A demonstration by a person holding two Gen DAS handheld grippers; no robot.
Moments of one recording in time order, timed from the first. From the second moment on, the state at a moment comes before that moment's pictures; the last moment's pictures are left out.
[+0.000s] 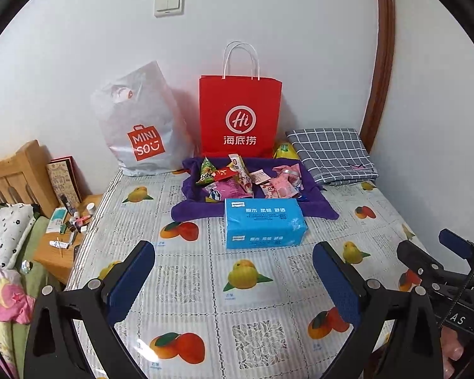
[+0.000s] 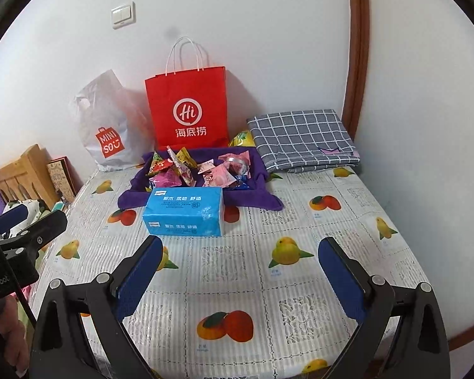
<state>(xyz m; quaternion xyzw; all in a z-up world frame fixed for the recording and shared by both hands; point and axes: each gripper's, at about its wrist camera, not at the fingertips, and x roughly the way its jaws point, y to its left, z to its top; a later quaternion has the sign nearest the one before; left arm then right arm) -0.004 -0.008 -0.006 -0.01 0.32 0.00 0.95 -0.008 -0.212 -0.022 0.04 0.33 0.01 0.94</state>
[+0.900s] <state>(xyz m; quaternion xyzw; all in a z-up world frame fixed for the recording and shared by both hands) -0.014 -0.012 -0.003 -0.01 0.31 0.00 0.95 -0.018 -0.210 -0.016 0.03 0.32 0.00 0.95</state>
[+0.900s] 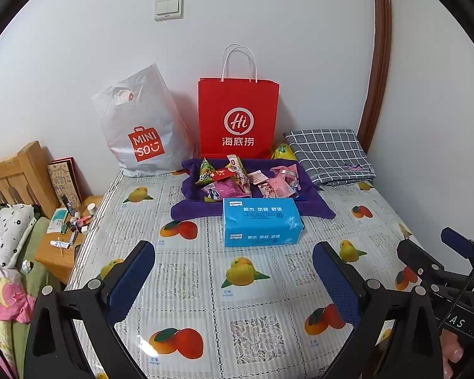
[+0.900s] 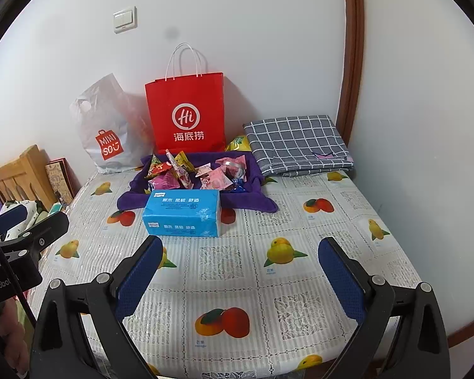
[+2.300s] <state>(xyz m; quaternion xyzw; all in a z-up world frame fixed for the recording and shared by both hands) -0.016 -0.016 -0.007 -0.01 0.31 0.00 0.95 -0.018 -0.215 -0.019 0.04 0.32 -0.01 0.95</state>
